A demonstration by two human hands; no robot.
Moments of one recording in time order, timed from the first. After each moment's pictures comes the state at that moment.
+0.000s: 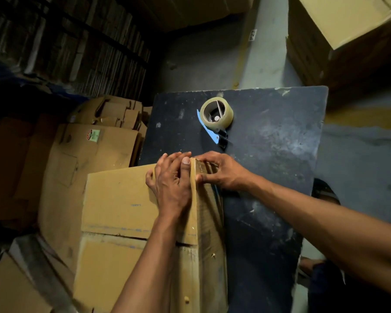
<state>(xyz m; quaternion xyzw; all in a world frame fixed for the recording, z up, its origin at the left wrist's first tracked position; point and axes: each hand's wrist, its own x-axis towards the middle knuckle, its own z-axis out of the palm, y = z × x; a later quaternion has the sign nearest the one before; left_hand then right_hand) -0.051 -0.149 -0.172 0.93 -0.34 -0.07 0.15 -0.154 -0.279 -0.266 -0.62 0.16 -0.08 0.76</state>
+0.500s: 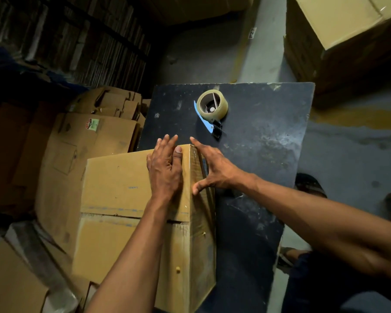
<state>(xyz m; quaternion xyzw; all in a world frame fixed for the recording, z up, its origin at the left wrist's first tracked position) -0.050 -0.138 -0.165 0.91 -0.37 -0.09 0.18 -0.173 -0.255 -0.255 -0.76 0.14 -0.04 0.64</state>
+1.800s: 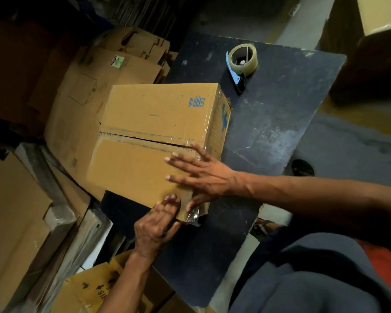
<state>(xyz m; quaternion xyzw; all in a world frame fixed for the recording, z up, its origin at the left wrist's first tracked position) -0.216 0.175 -0.153 0.83 -0.56 0.07 0.03 -0.246 -0.102 -0.220 -0.94 -0.22 -0.21 0.17</state>
